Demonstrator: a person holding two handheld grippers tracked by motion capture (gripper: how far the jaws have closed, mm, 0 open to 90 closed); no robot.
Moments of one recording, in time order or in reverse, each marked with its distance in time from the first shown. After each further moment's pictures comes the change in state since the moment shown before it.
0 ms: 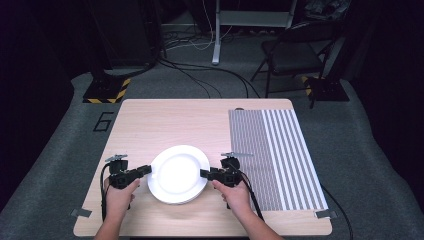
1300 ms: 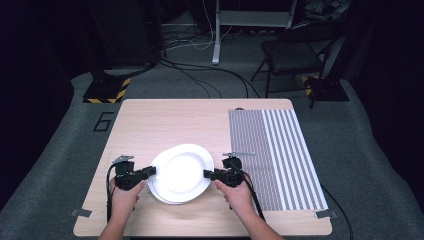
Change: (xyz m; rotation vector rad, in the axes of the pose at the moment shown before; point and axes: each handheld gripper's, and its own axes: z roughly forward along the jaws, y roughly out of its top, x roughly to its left) left arm -0.014 -0.006 0.009 0.005 0.013 0.060; right arm 0.000 0.002 -0.008 0.030 -0.028 0.000
